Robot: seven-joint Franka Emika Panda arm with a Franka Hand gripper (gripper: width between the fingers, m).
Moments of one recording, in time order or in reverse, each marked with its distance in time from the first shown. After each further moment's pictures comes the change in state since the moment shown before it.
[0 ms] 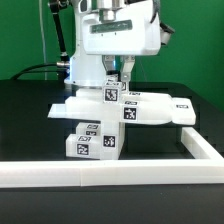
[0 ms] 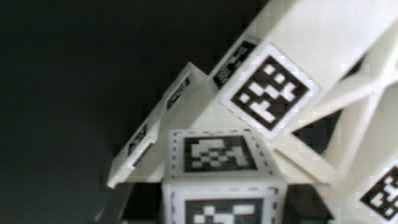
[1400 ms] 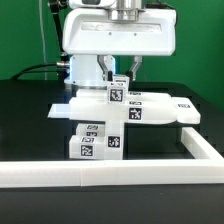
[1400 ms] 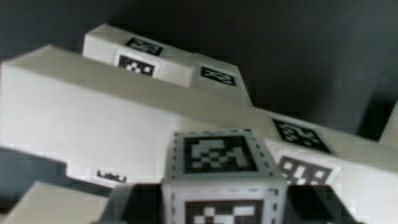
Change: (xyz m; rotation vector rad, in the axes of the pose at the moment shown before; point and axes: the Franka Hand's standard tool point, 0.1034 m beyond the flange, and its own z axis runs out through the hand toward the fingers) arm 0.000 0.001 0.000 -0.050 0.007 -1.219
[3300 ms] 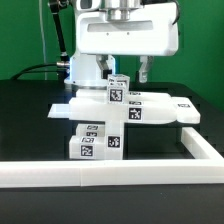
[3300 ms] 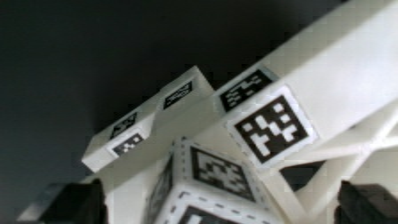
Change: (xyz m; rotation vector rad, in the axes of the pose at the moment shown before) arm 0.001 -0.009 -0.001 0.016 -0.001 0.705
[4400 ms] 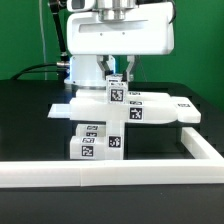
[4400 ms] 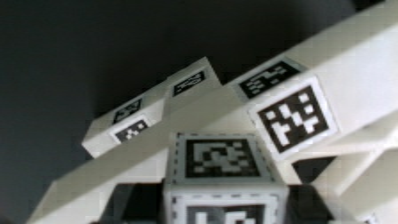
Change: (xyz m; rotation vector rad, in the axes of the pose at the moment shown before) arm 0.005 0.007 0.000 0.021 -0.008 0.093
